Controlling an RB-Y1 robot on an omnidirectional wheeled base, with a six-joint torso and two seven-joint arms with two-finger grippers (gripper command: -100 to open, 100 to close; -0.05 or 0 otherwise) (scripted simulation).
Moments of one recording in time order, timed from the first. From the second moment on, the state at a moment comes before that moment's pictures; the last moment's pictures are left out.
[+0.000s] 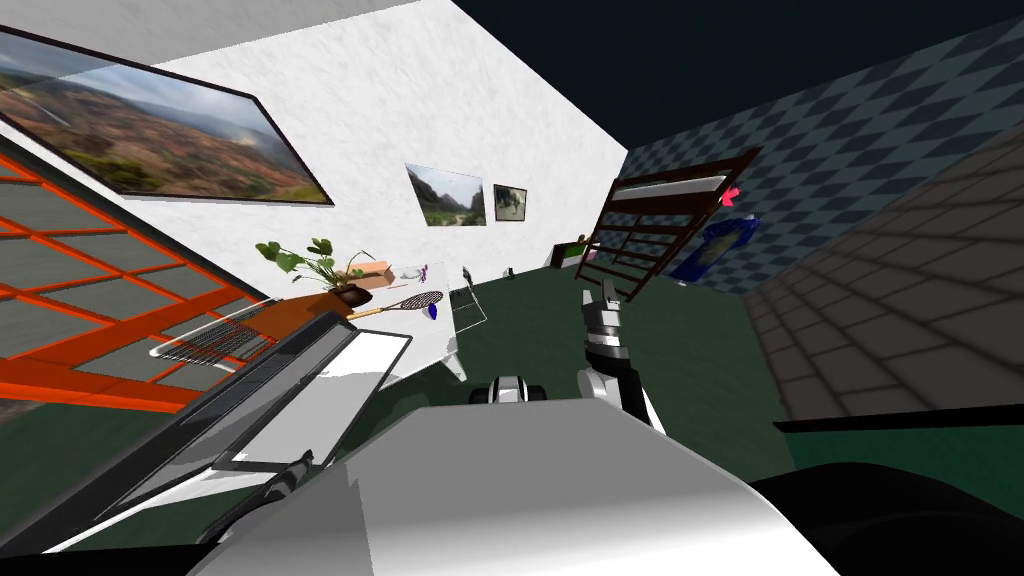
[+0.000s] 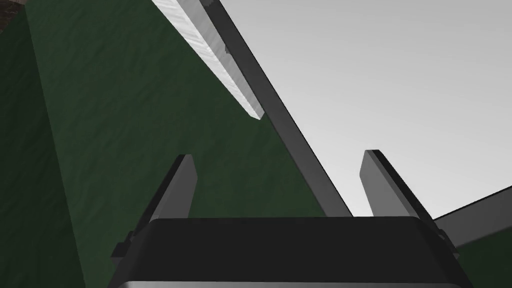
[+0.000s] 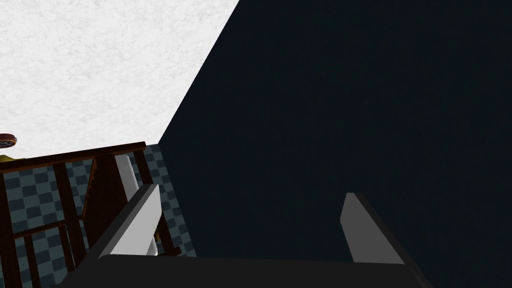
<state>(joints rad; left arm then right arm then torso) 0.39 0.25 0.88 -1.04 0.87 0.08 0.93 0.50 -0.01 0.02 -2.37 -0.04 -0.36 0.12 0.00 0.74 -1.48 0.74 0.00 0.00</state>
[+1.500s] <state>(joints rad) 0.42 0.35 1.02 -0.88 0.90 0.33 0.84 0.50 -0.01 0.02 -2.37 -0.04 -0.36 0.12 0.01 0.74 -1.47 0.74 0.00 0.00</state>
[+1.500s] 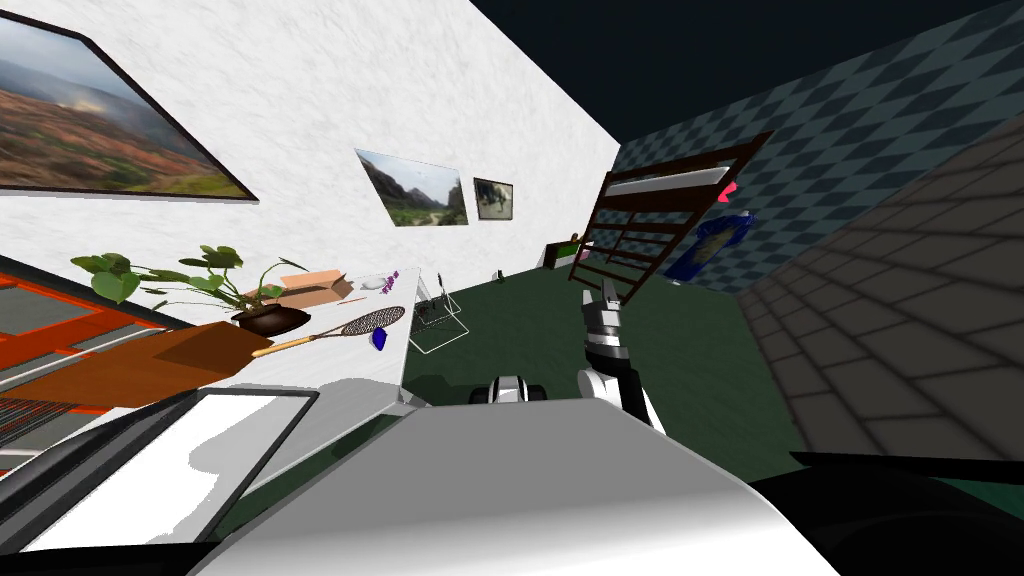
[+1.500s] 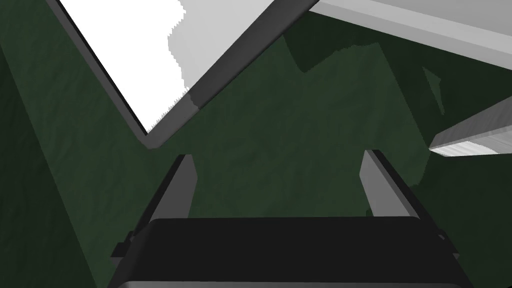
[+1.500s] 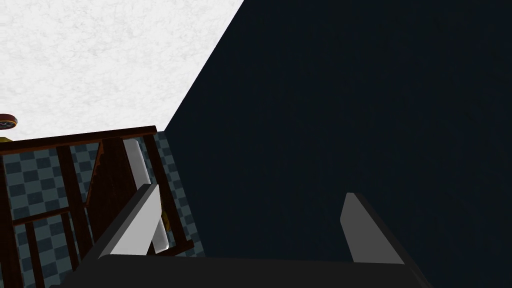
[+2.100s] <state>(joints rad) 0.47 0.41 1.03 -0.88 0.95 0.41 0.85 0.50 -0.01 0.02 -2.37 -0.04 -0.36 0.12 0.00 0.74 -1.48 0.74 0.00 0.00</state>
